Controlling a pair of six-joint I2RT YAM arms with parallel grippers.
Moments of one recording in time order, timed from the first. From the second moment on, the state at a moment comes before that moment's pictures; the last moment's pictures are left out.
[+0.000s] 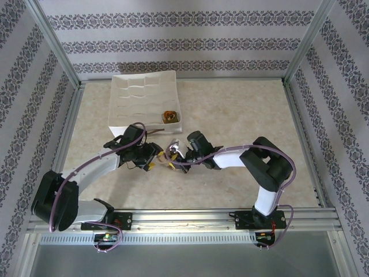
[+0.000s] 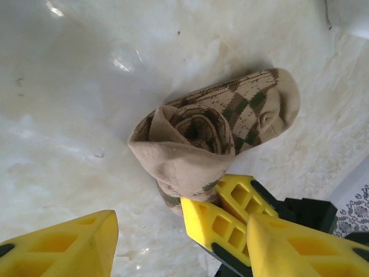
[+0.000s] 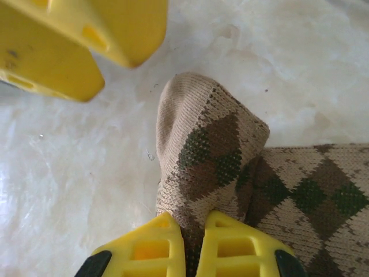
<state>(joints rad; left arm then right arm) -0.43 1.33 0.74 -0.45 0.37 -1.35 0.72 1.81 0.78 0.26 -0.60 -0.05</state>
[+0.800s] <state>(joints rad) -0.47 1.64 0.78 -0.20 0.41 -1.35 0.58 1.99 1.05 -0.10 -0.88 0.12</state>
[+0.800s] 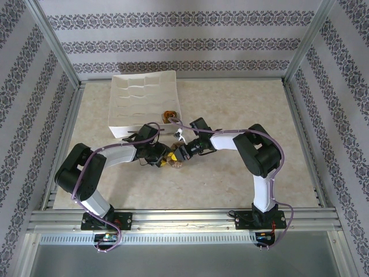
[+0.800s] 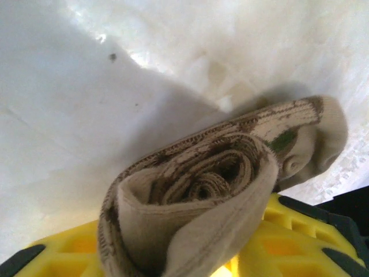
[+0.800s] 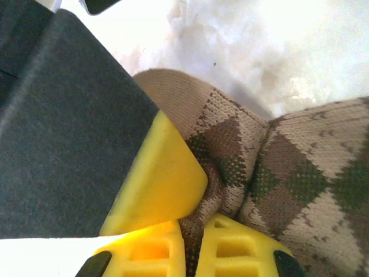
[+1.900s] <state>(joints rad) -0.48 1.60 0.86 -0.45 0.40 -1.28 1.12 1.79 0.85 0.11 0.36 -0.52</state>
